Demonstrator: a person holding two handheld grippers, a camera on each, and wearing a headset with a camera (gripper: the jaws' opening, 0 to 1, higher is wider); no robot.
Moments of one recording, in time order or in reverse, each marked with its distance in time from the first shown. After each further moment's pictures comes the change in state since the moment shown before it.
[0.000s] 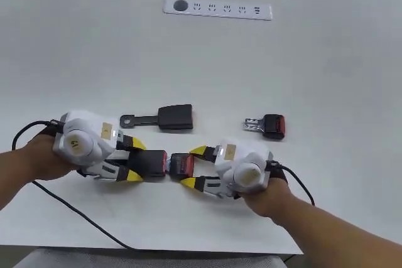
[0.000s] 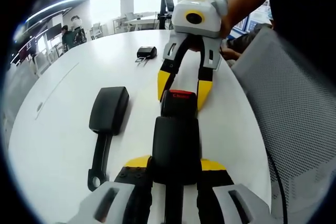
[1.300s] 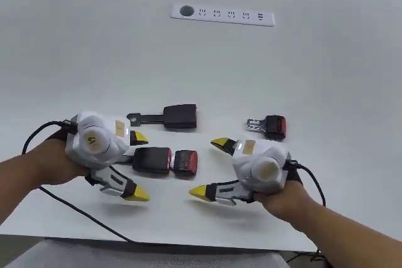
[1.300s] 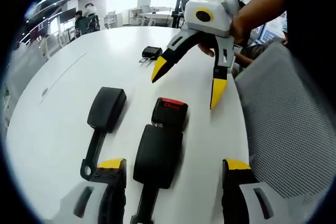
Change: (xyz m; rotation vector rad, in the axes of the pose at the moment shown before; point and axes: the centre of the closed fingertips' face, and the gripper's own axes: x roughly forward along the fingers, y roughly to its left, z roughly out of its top) left arm -0.013 -0.020 0.009 -0.151 0.023 0.056; right arm -0.040 -0.001 -0.004 0.104 0.016 -0.048
